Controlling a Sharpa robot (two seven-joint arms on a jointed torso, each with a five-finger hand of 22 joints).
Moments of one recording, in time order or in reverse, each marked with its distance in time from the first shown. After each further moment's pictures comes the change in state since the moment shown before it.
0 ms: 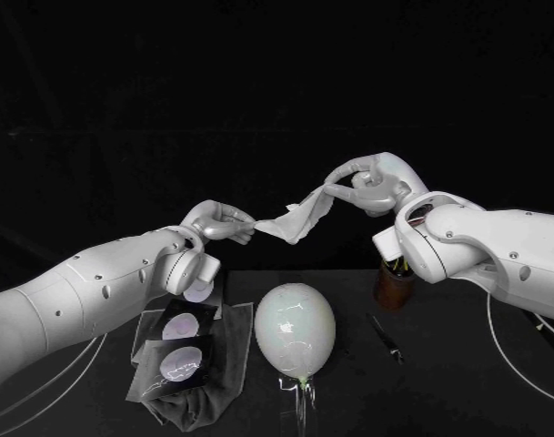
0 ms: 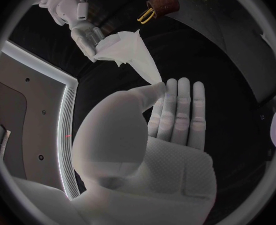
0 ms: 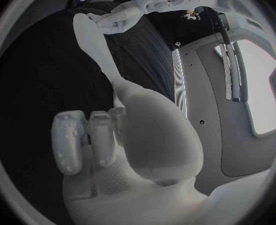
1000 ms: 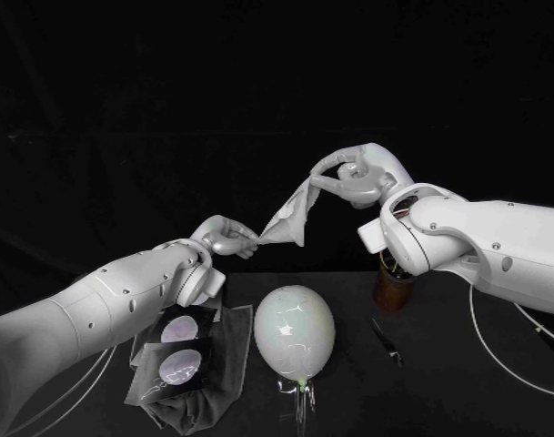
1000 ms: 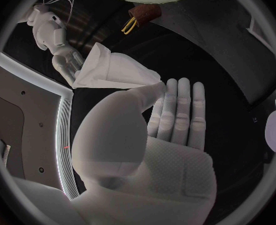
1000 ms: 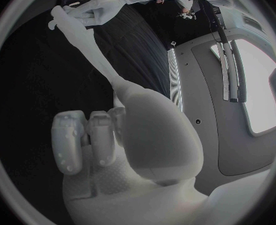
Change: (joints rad) left arm -0.050 0.102 -0.009 -0.158 -0.105 0.026 0.007; left_hand -0.008 -0.008 0.010 -0.004 0.001 -0.002 0.005 -0.009 0.028 -0.004 0.004 0.003 0.006 -0.007 0.000 0.008 -0.006 0.000 -0.012 0.005 0.015 0.012; right arm 0.023 0.056 0.010 -0.018 0.009 -0.011 0.007; right_hand -0.002 -0.002 0.013 -0.003 -0.002 0.001 0.004 0.000 0.000 0.000 0.000 -0.004 0.000 0.000 0.000 0.000 0.000 0.000 -0.002 0.002 0.001 0.000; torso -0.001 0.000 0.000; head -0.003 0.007
